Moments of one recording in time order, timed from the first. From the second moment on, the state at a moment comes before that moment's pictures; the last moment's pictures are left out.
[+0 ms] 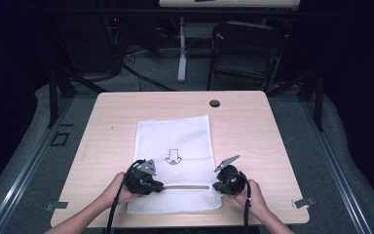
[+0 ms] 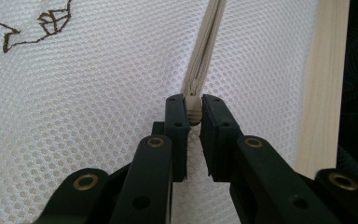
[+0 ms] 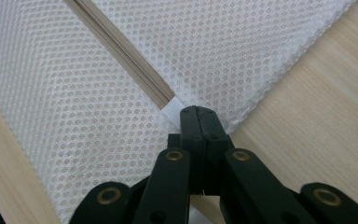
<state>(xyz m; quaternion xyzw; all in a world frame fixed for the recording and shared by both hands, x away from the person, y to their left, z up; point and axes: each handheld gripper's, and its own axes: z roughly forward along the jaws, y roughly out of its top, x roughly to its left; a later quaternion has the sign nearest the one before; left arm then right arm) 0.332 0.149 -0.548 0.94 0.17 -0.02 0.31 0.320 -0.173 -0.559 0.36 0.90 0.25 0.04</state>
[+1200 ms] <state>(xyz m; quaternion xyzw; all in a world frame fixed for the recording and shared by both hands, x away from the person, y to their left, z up) 0.329 0.187 -0.544 0.93 0.19 -0.02 0.31 0.320 -0.174 -0.560 0.37 0.89 0.25 0.03</state>
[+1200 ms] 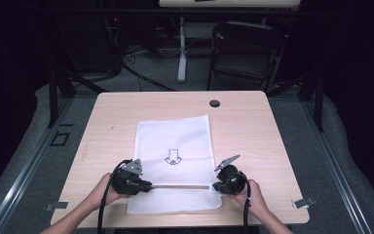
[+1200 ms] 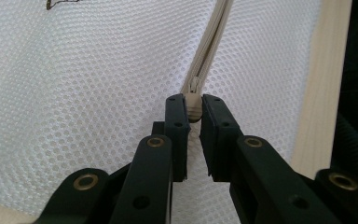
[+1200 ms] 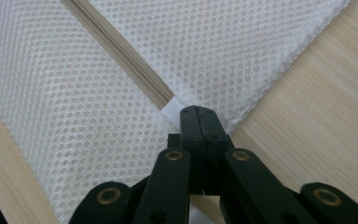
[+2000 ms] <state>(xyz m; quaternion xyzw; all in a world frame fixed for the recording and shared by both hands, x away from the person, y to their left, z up) 0.323 0.213 -0.546 0.93 0.21 -0.02 0.31 0.320 -0.173 -0.559 0.36 0.90 0.25 0.03</state>
